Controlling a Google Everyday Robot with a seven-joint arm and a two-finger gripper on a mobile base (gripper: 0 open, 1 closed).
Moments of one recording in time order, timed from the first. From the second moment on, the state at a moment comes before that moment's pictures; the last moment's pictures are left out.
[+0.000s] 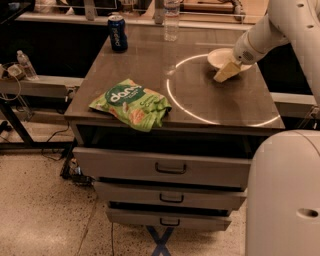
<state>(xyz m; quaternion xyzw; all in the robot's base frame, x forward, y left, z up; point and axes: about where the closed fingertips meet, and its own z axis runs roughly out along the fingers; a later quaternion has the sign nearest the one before) 0.771 -0.241 0.844 -0.51 0.80 0.02 0.30</state>
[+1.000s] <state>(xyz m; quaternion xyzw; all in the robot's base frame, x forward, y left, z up) 0.698 -0.209 0.930 -0.60 0.72 0.04 0.36</state>
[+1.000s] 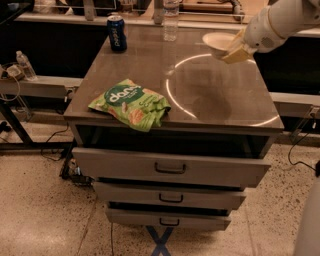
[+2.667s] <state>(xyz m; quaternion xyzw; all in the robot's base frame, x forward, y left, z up) 0.626 -0.048 0.869 -0.79 0.52 0.12 0.31</state>
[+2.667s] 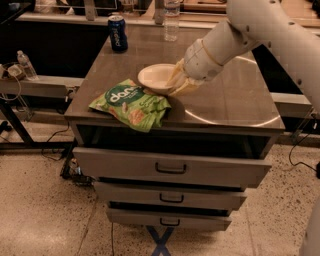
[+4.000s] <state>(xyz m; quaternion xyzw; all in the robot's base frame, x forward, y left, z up) 0.646 -0.073 0.884 -0.77 0.54 0.08 0.32</state>
